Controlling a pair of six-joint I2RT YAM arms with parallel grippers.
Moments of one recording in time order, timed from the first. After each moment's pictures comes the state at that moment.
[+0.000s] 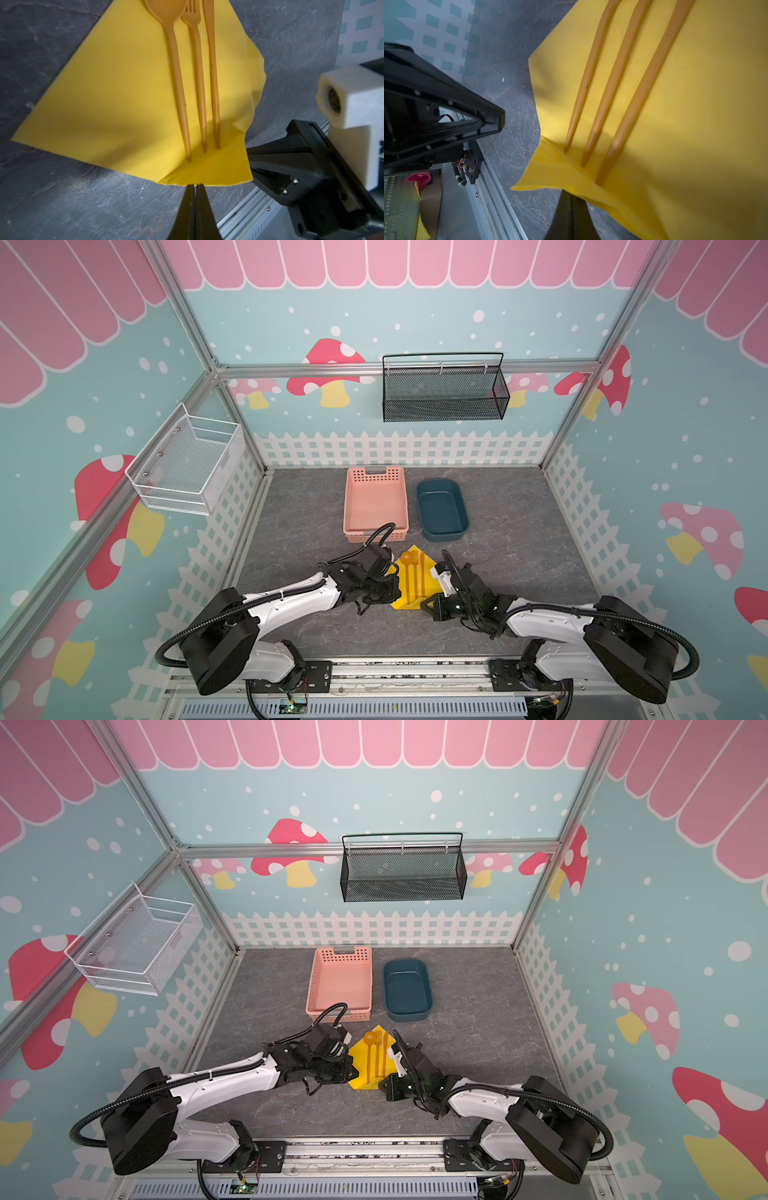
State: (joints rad) left arm -0.80 1.37 0.72 -0.32 0.30 -0.81; right arm 0.82 1.29 0.34 0.22 -0.31 0.71
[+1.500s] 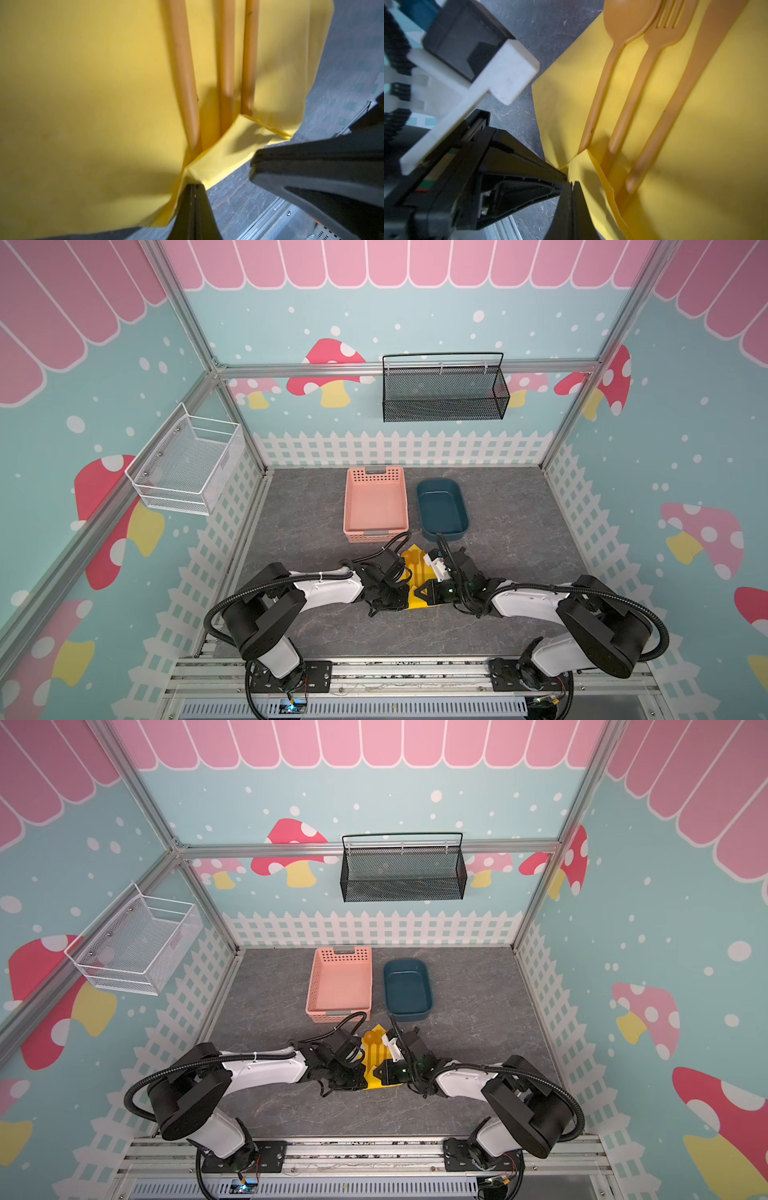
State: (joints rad) left arm -0.84 1.63 0.77 -0.26 0.36 -0.80; right arm 0.74 1.46 0.48 0.22 -0.43 0.67
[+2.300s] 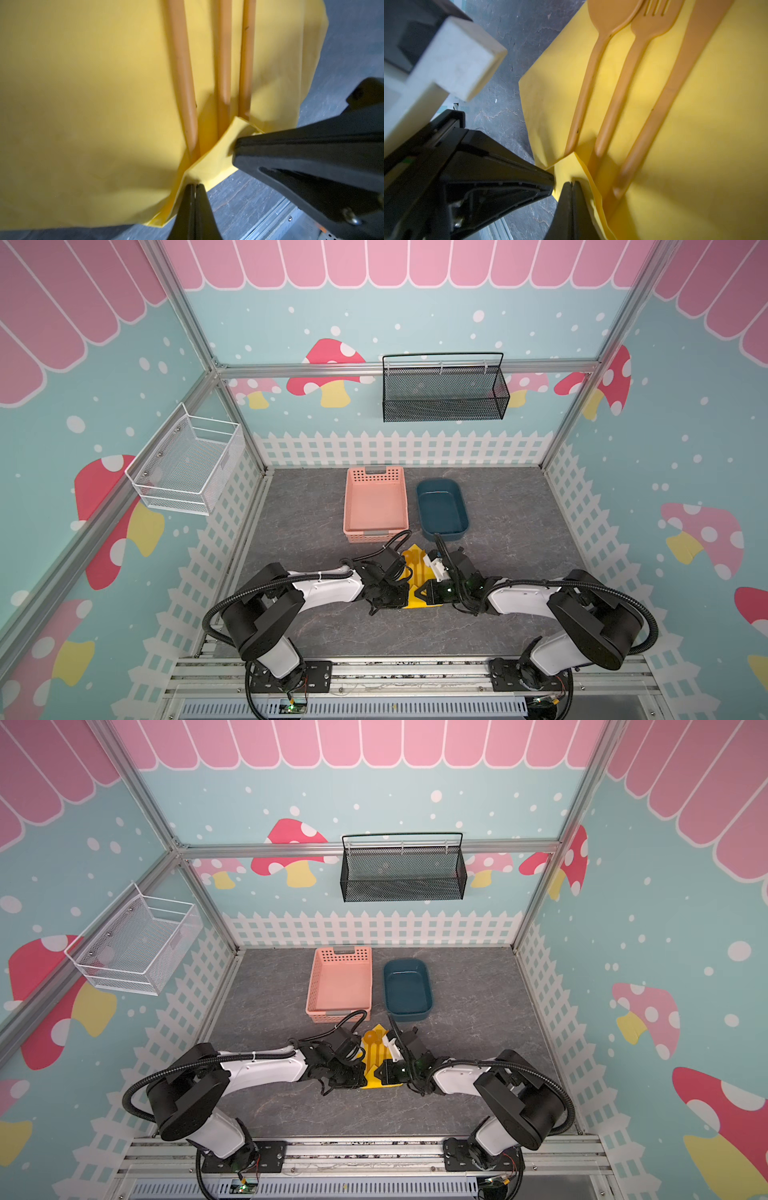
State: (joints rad) left arm -0.84 1.63 0.79 -0.29 0.33 -0.80; right arm 0.73 1.50 0.49 0.22 -0.42 0.68
